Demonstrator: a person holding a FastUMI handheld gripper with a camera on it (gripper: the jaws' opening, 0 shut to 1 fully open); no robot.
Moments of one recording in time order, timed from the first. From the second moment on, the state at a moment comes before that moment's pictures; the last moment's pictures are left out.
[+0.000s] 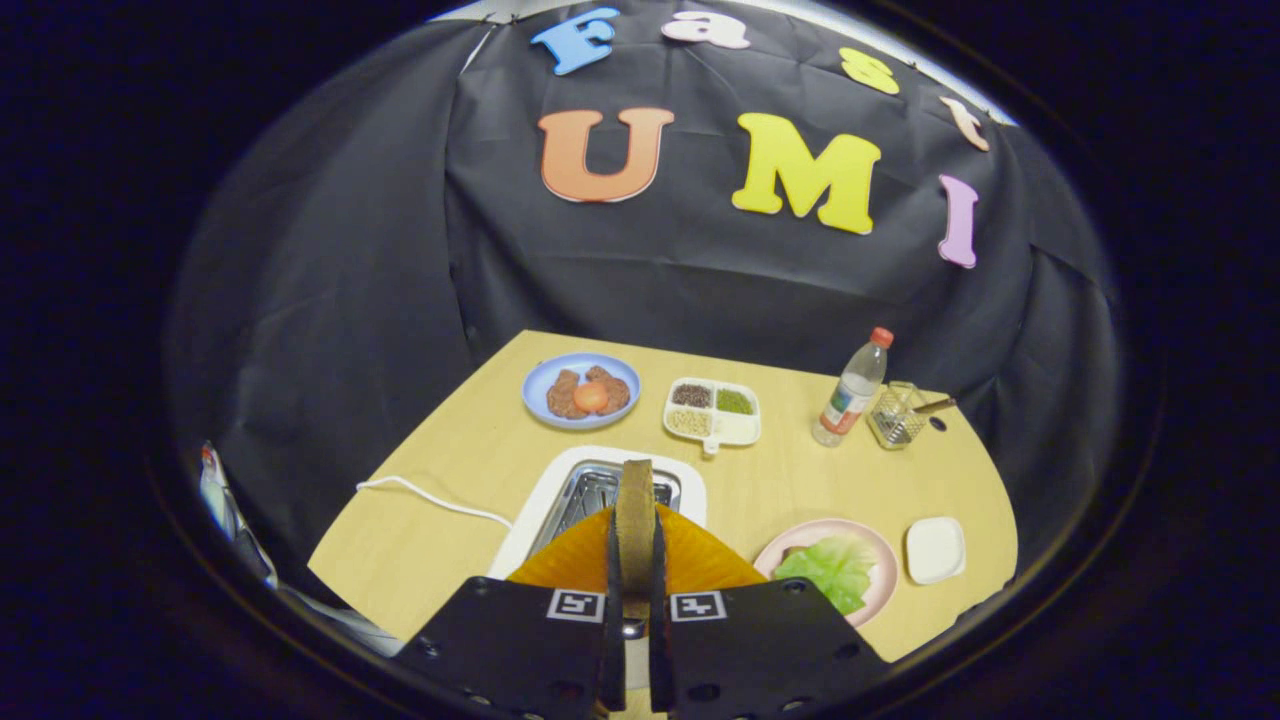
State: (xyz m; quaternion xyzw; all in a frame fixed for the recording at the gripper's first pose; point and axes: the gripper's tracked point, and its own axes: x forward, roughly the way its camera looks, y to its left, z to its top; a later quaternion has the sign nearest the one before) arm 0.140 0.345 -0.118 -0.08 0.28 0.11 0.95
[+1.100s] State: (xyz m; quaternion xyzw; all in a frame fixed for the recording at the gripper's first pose) arm 0.151 0.212 -0.102 -0.04 0.27 0.03 0.96
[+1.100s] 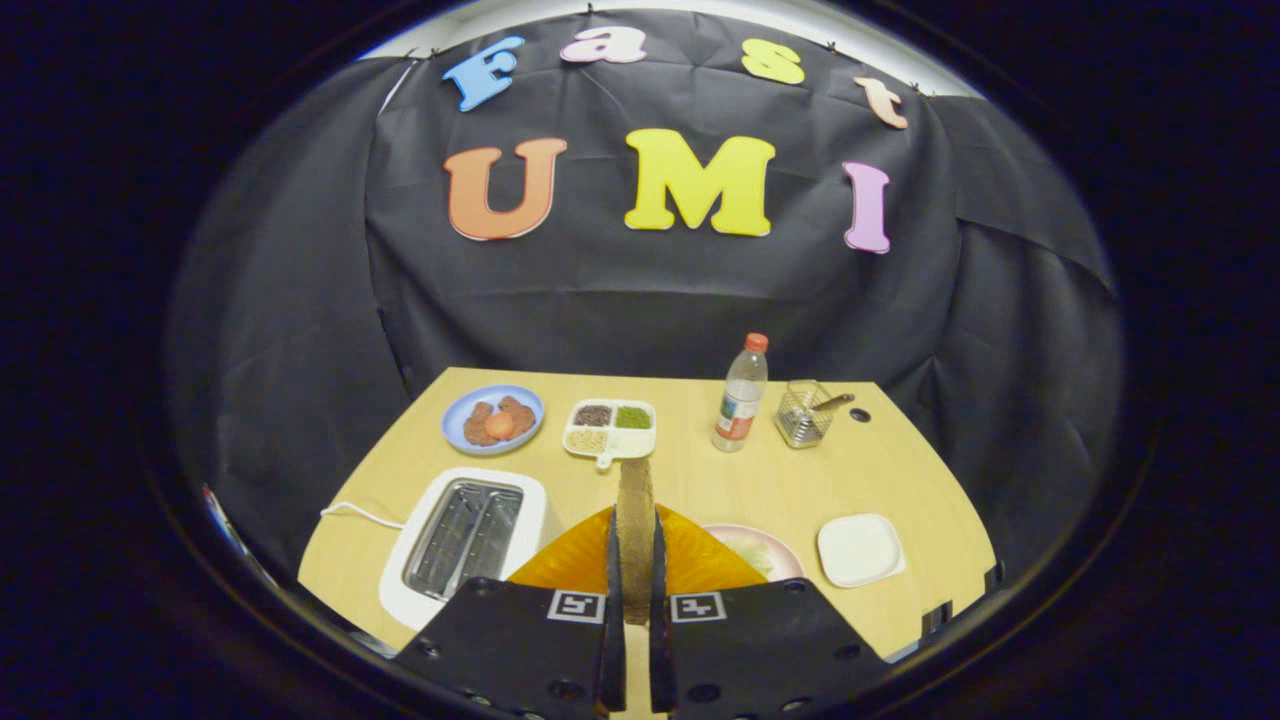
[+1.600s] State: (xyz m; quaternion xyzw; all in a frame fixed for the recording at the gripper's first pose) arm 0.175 0.166 -0.193 -0.06 0.29 -0.01 0.95
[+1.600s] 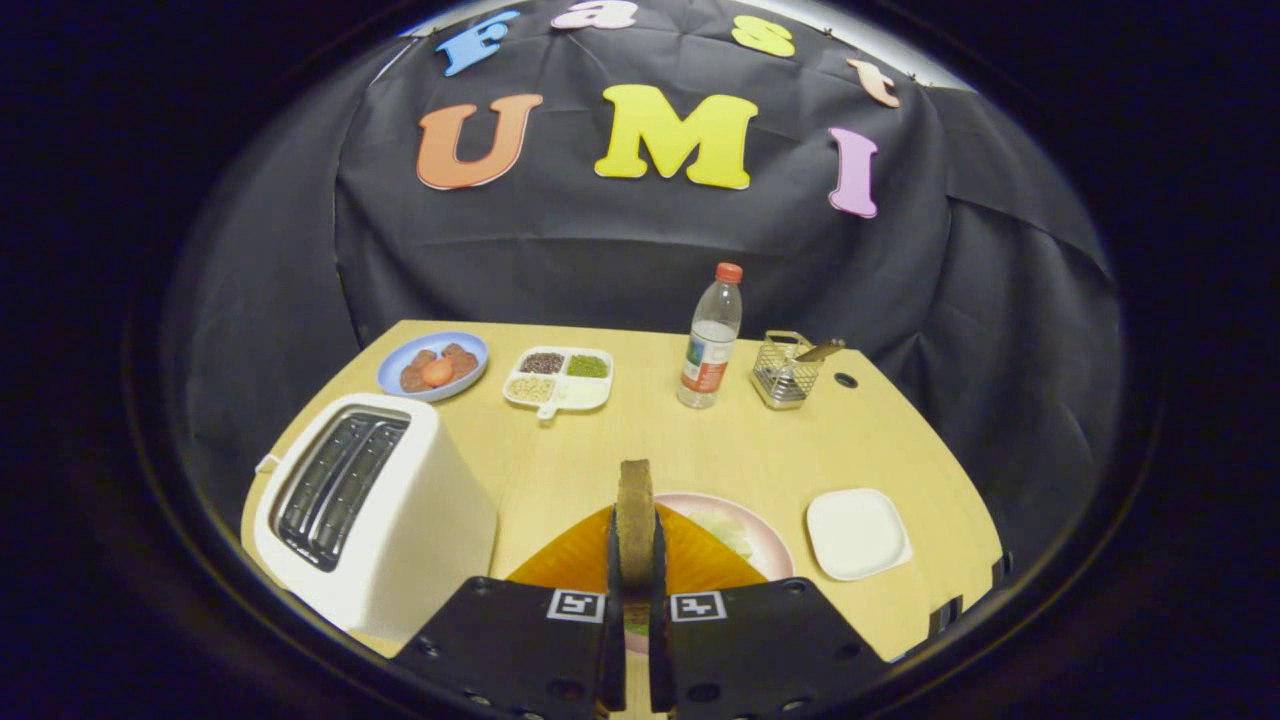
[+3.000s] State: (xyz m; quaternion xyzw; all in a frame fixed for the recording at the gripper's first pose) arm 0.182 0.082 -0.262 0.03 0.31 0.00 0.95
